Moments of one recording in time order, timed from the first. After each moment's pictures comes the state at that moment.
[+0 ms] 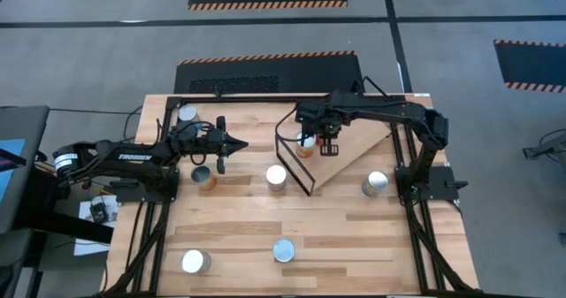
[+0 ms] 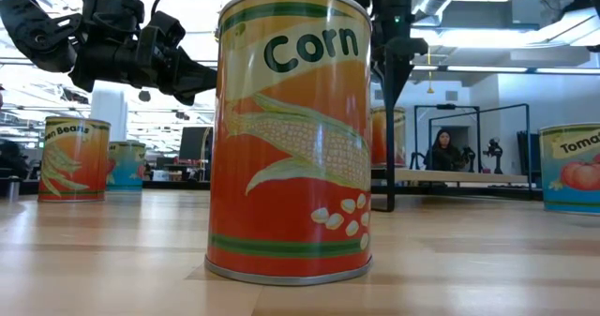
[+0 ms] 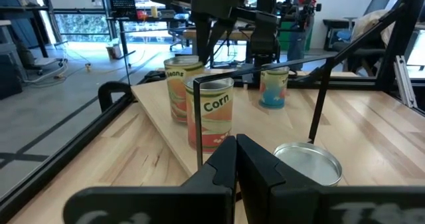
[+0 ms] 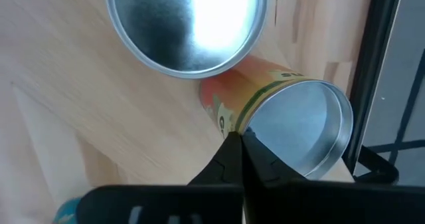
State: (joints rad) left arm 0.47 1.08 0.21 0.80 0.39 0.04; right arm -0.28 1.81 1.66 -1.33 0.23 -0.27
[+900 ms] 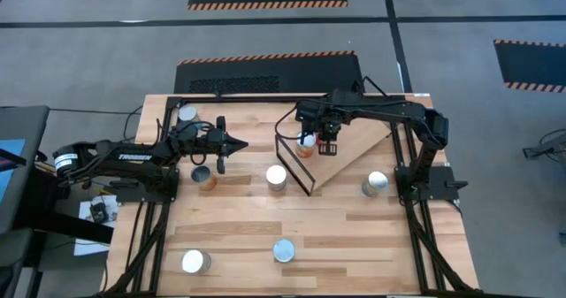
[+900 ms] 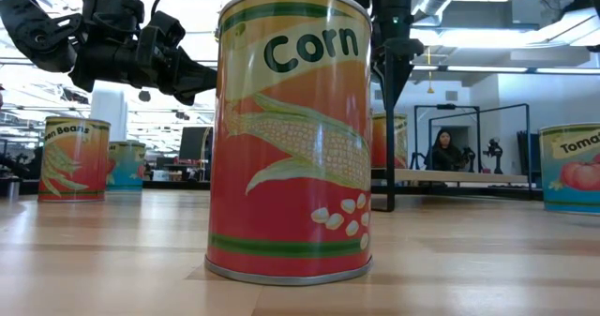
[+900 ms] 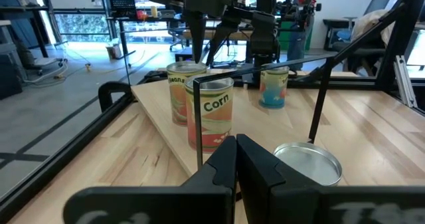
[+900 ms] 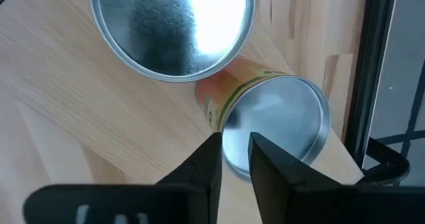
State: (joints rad) left arm 0.47 1.08 0.21 0.80 0.39 0.04; right arm -0.29 1.81 1.66 -1.32 0.23 -0.20
